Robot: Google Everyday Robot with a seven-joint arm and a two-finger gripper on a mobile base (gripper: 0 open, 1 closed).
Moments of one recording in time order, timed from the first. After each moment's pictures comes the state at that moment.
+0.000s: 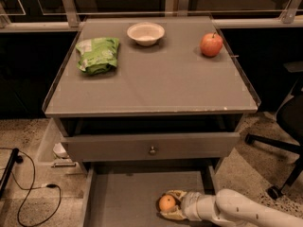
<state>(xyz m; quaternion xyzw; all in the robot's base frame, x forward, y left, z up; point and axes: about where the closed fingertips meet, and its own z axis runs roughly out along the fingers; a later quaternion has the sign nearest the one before) 0.430 -0.091 0.370 -0.49 0.74 0.25 0.38</state>
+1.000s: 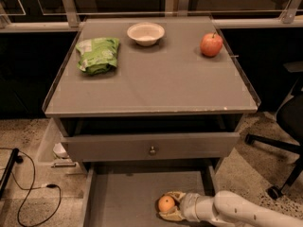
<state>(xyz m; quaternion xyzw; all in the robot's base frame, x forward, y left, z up) 0.430 -0.091 0.354 -0.48 0.75 0.25 0.37</state>
